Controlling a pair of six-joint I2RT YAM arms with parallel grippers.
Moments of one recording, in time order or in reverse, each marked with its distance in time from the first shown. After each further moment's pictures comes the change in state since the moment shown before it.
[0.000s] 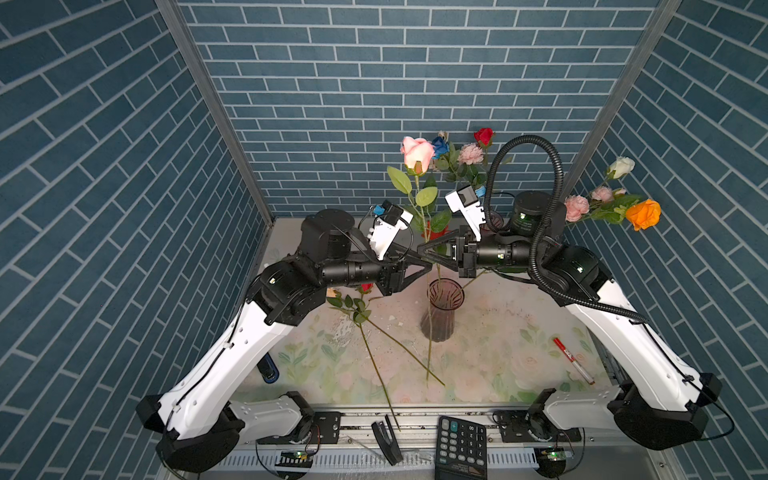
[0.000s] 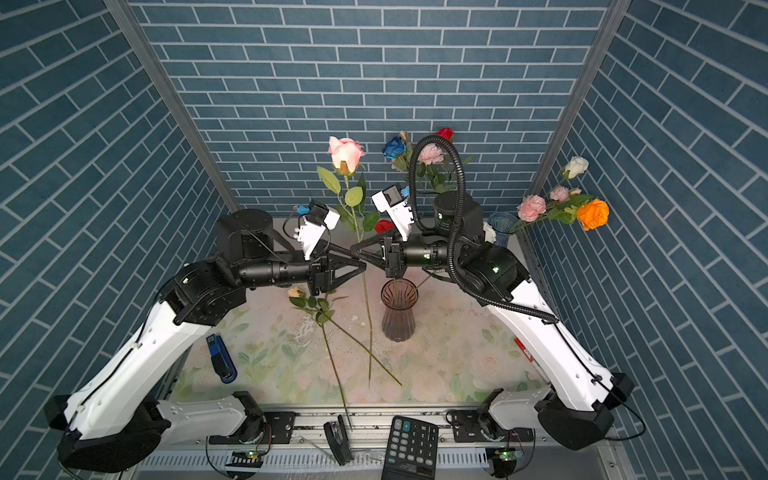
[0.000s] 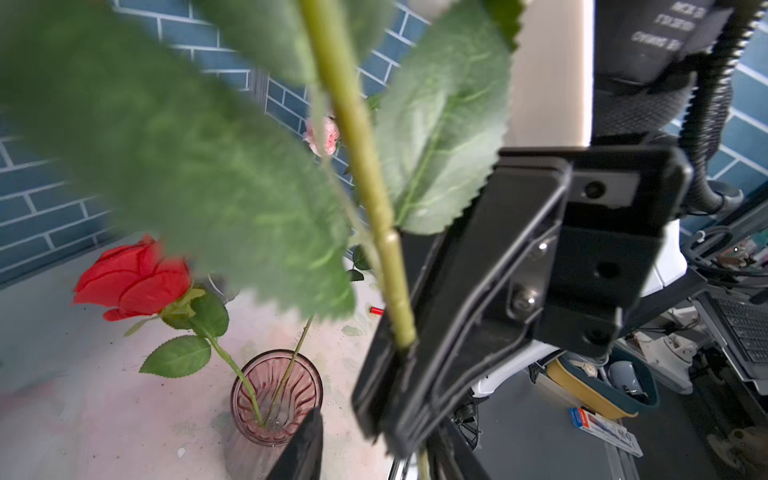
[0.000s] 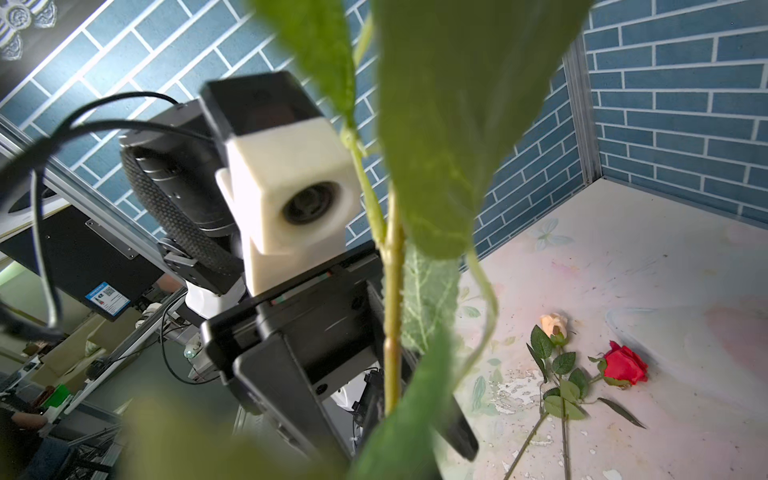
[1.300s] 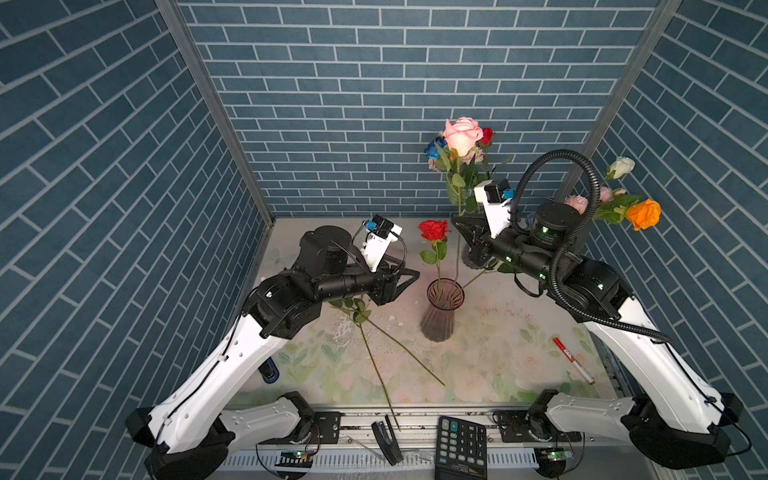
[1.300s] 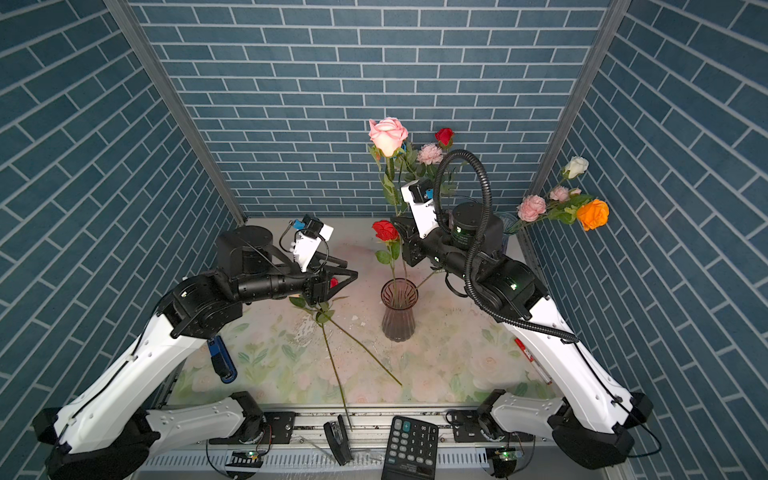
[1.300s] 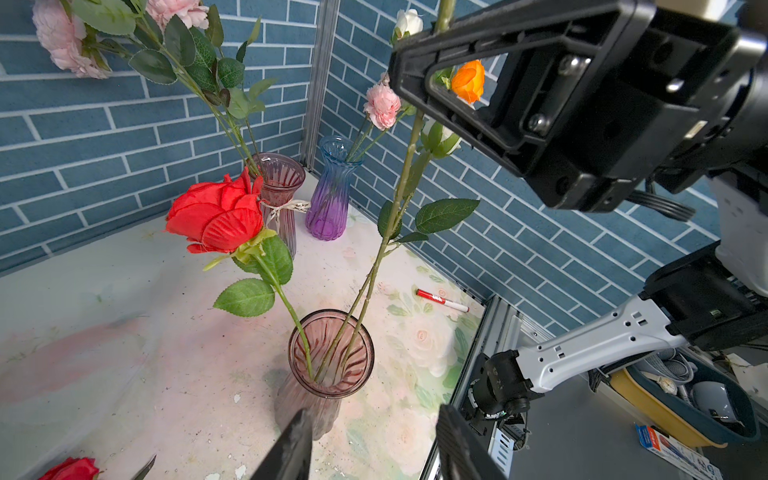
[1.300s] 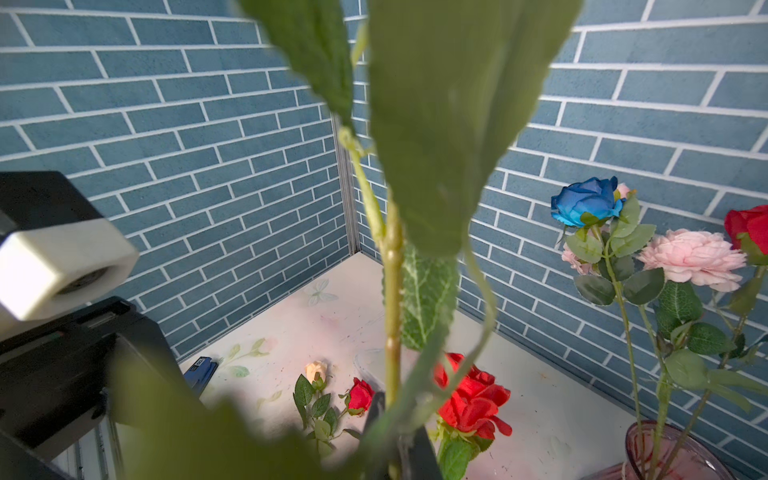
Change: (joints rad) left arm 0.000 -0.078 -0.128 -0.021 -0.138 0.017; right arm 0.002 -0.128 -0.144 0.090 0.632 -0.371
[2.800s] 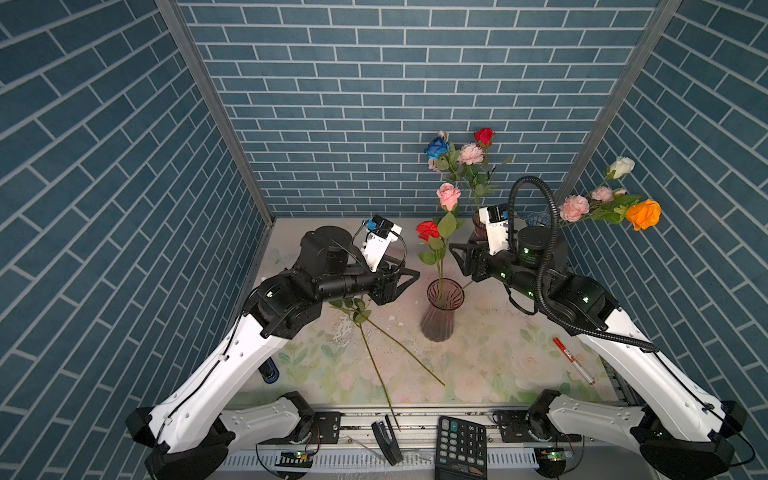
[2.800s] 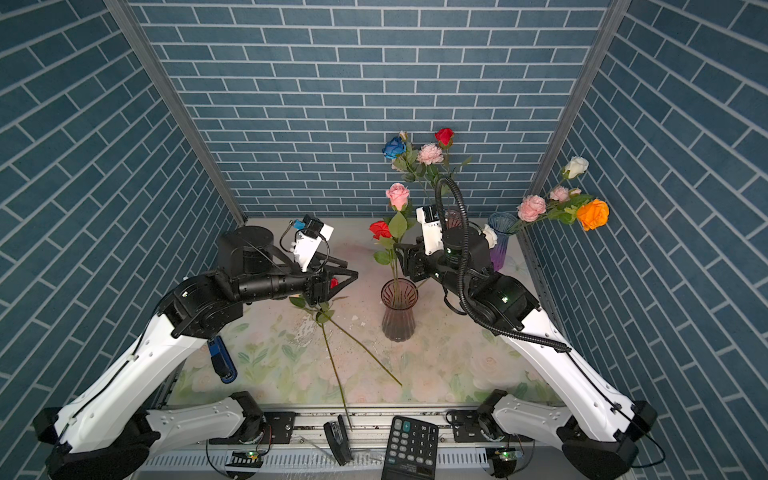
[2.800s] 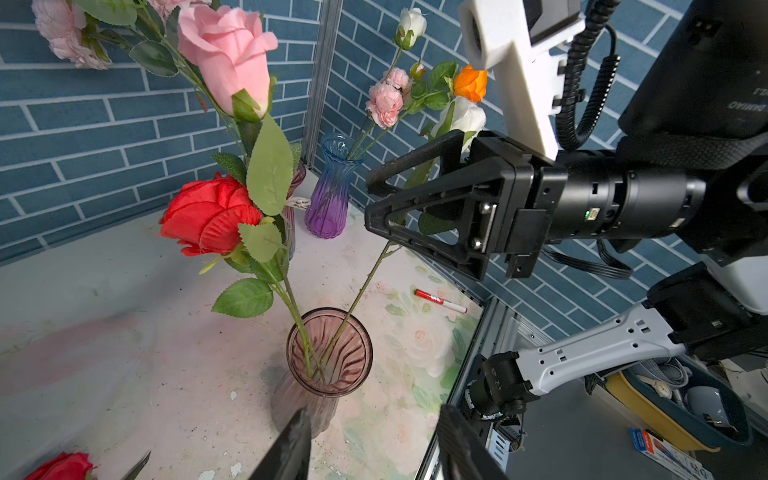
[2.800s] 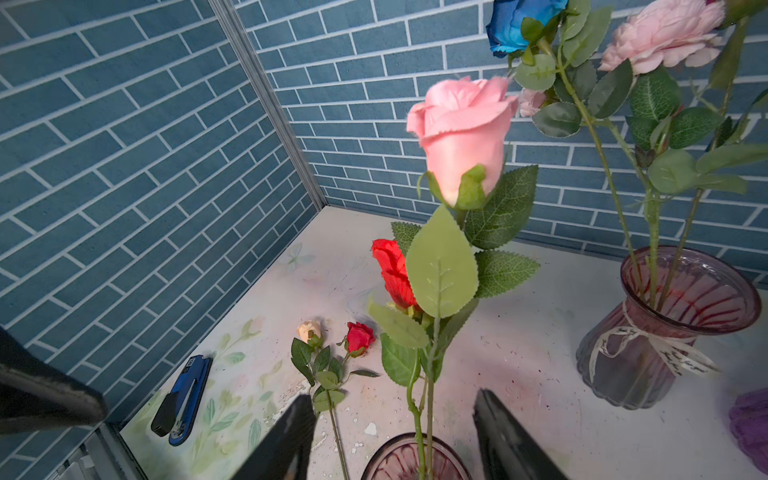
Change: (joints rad) left arm 0.000 0.001 -0.001 0.000 -0.001 -0.018; right arm -0.028 -0.065 -0.179 -0.075 0.132 0.274
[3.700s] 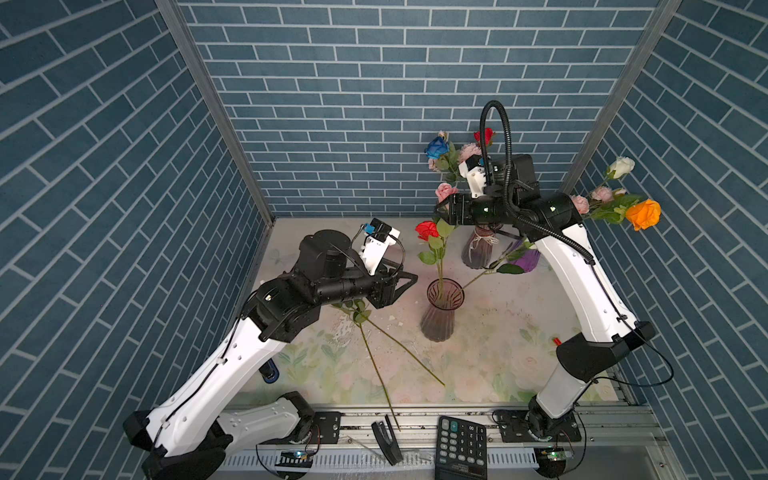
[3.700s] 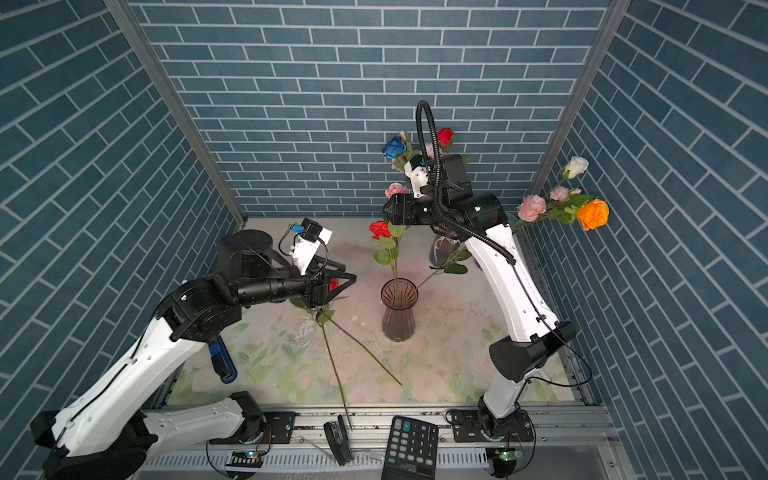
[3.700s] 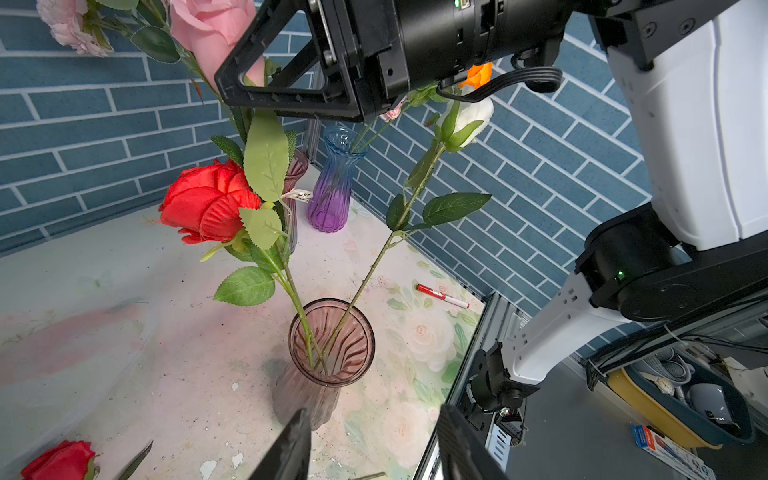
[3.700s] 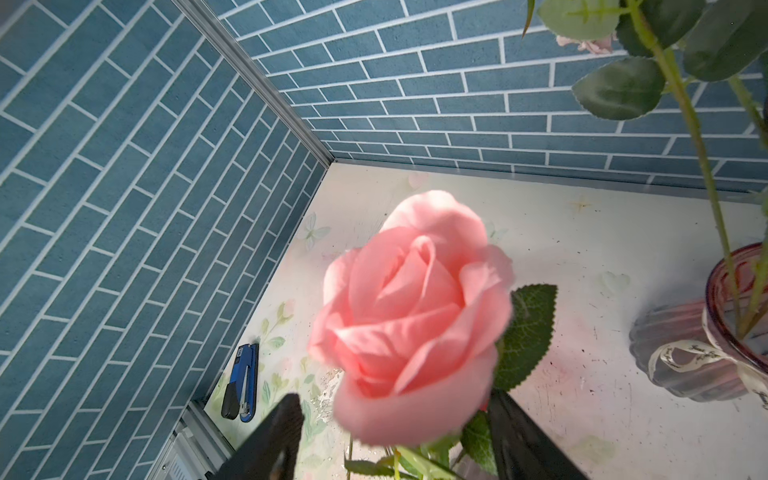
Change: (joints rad) left arm 0.000 -0.023 -0.034 -0.001 -0.005 0.000; right arm -0.209 0.603 0.798 -0.462 -0.338 0.055
